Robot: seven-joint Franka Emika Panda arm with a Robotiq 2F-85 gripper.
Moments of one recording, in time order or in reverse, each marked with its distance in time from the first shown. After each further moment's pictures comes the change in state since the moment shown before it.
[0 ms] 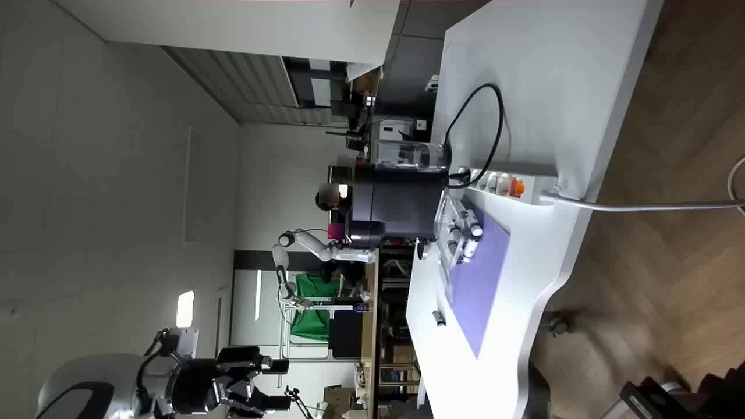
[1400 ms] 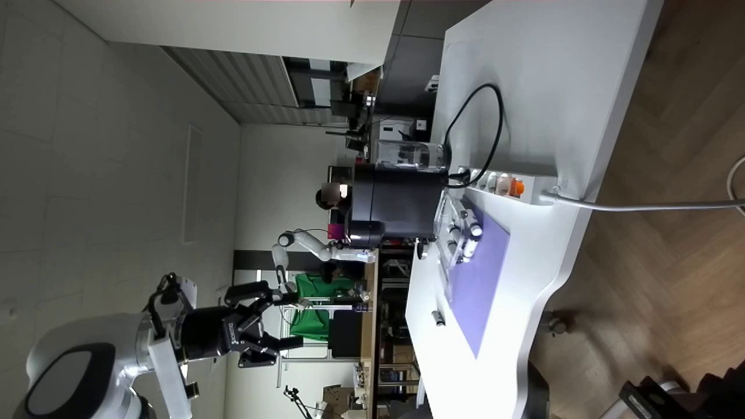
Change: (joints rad) arm -0.063 0.069 -0.143 -0.027 -0.115 0.265 -0.220
